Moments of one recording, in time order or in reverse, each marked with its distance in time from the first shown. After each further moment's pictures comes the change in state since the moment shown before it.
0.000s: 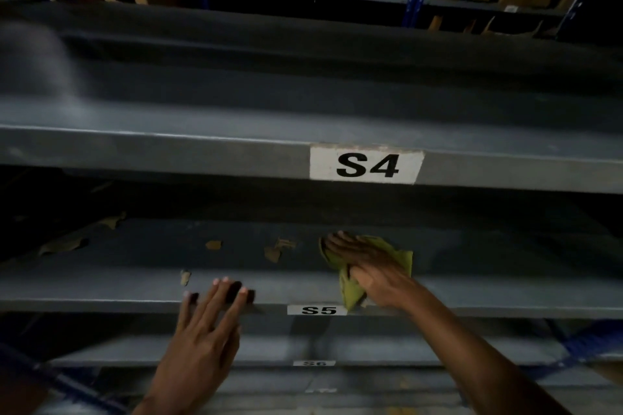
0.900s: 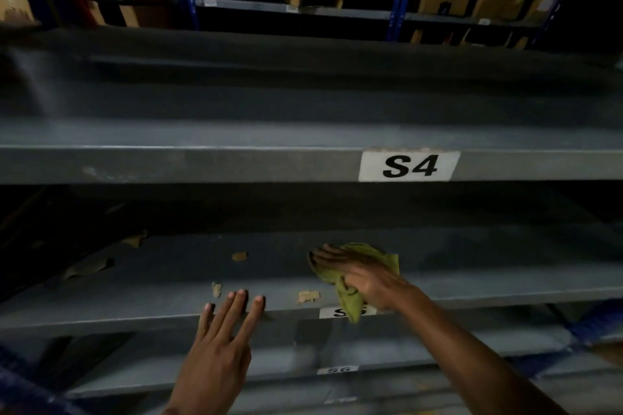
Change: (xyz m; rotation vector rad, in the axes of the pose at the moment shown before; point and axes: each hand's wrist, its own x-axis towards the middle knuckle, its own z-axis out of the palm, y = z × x) left_hand -0.004 -0.024 -0.017 0.026 -0.077 0.040; right_hand 0.027 -0.059 0.001 0.153 -0.069 -0.010
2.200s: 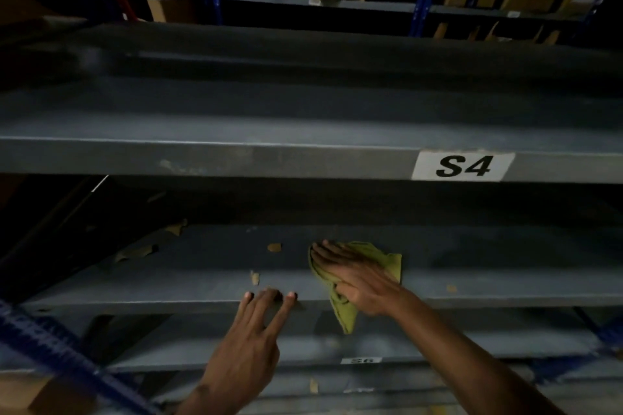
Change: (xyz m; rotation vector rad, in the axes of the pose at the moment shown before) left_hand -0.014 -0.016 -0.009 0.007 -0.014 0.066; right_hand 0.038 -0.054 0.025 -0.176 0.040 -0.058
